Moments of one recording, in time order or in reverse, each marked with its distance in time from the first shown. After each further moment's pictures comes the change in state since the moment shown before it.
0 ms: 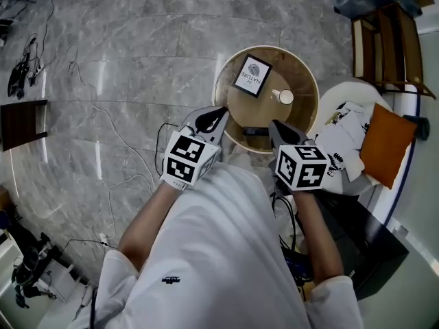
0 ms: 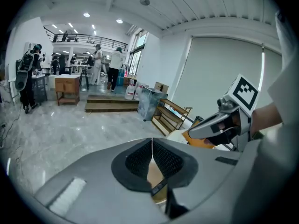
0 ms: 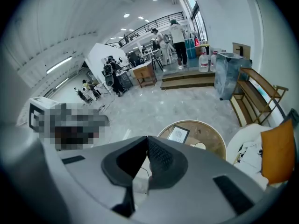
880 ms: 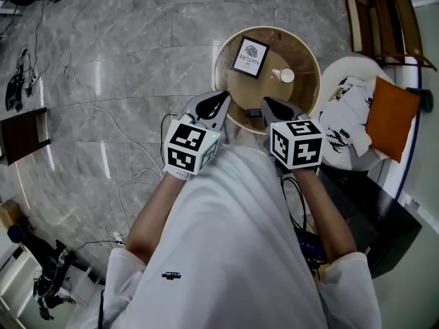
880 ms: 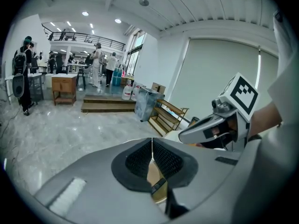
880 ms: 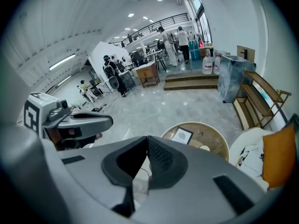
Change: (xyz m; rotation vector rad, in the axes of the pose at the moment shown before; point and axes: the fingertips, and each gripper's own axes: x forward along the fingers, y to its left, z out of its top) left arm -0.007 -0.005 0.002 0.002 -0.012 -0.044; right arm 0.014 0.028 0.003 -0.043 -0.002 0.009
